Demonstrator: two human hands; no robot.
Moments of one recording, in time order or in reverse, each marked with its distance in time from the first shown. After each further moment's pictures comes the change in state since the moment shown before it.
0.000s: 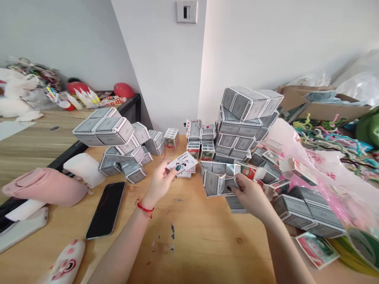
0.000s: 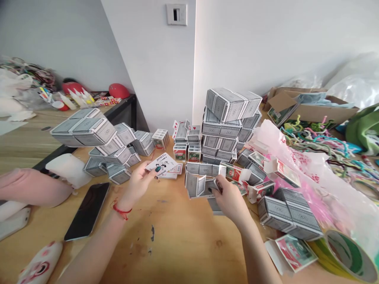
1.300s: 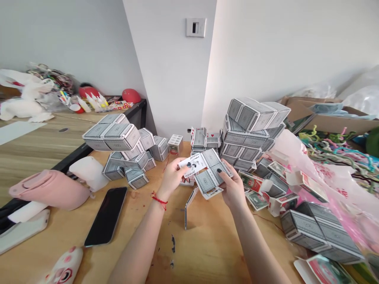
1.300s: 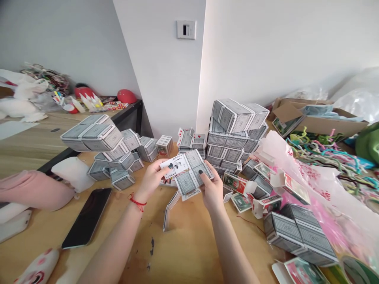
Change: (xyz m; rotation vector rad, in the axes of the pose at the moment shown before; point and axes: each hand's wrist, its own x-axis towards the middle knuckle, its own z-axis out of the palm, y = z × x) left_hand 0.037 0.002 0.017 -0.234 -0.024 -0.132; right_hand 0.052 -0.056 0.044 1.443 0.221 0.234
